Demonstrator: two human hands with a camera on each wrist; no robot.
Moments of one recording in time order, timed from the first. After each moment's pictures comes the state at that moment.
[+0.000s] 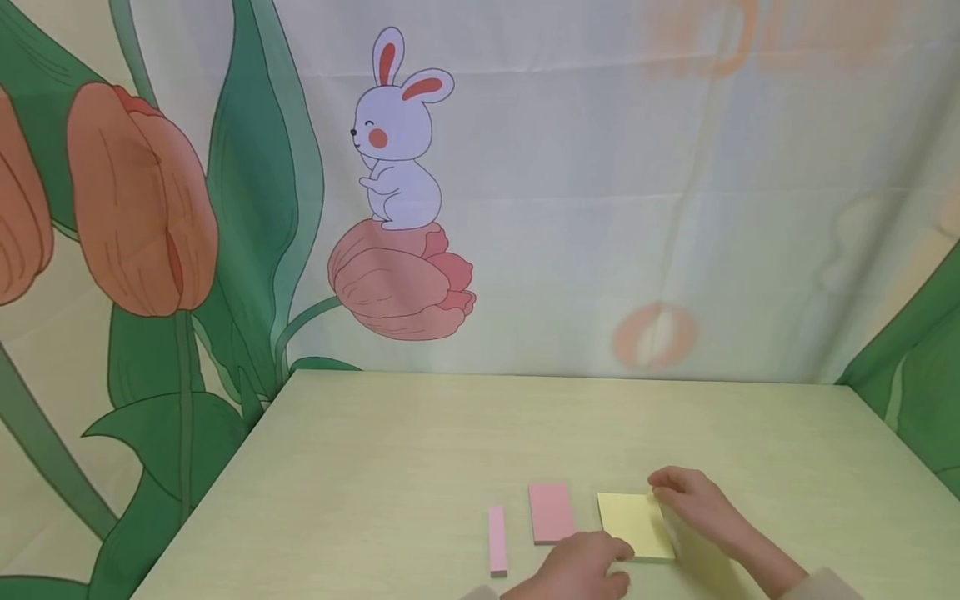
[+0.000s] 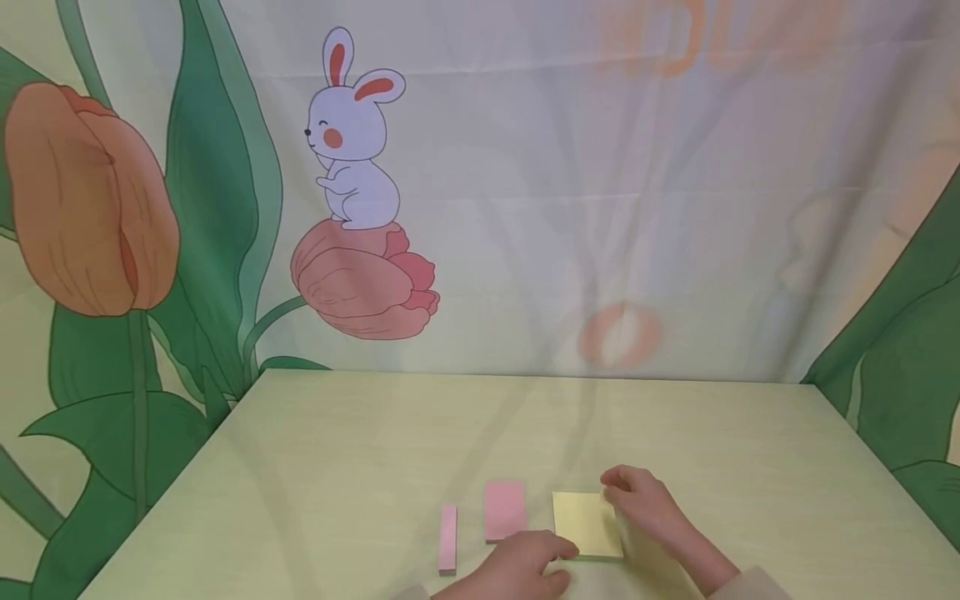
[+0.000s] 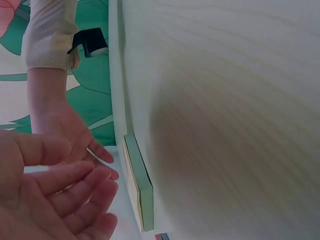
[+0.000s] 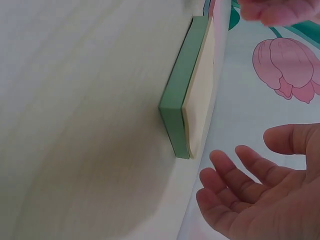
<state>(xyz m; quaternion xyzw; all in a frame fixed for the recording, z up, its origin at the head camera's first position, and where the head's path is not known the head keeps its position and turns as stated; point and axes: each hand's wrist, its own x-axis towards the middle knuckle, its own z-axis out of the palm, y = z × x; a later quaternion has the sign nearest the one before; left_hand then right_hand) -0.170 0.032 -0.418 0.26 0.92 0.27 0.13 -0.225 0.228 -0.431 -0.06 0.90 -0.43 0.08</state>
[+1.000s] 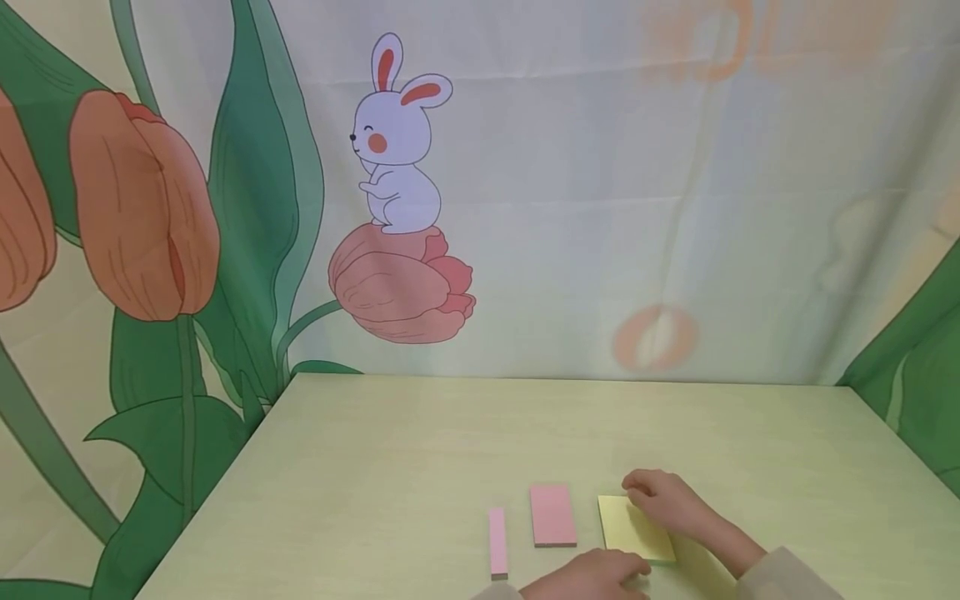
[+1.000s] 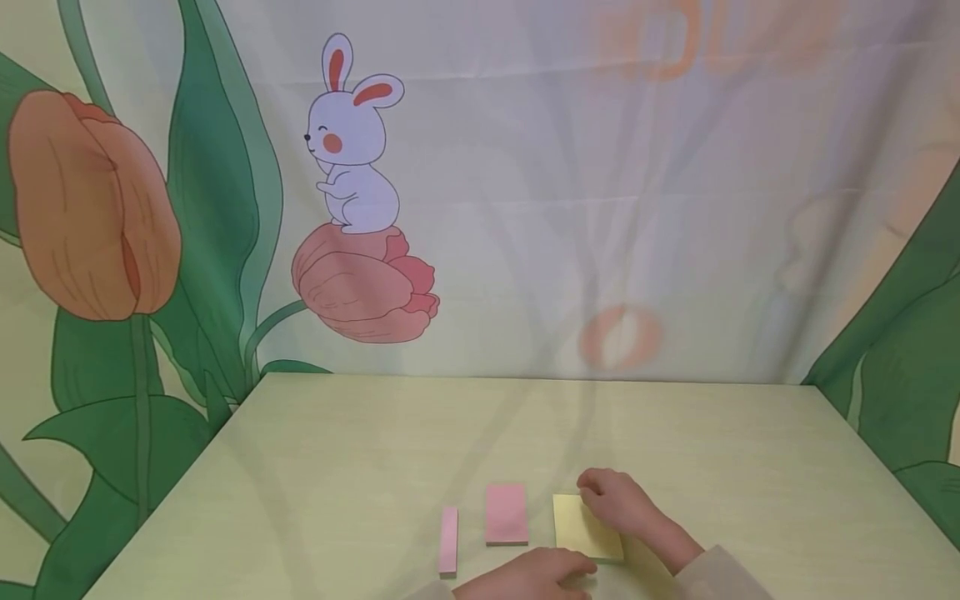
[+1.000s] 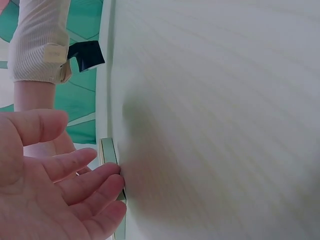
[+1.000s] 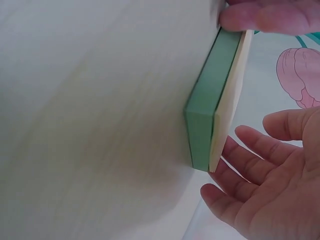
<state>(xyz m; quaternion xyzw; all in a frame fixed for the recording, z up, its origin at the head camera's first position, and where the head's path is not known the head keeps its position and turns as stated) -0.179 0.041 -0.432 0.32 0.89 0.27 0.20 -0.246 0.210 -0.447 -0.17 0.93 -0.32 0.05</state>
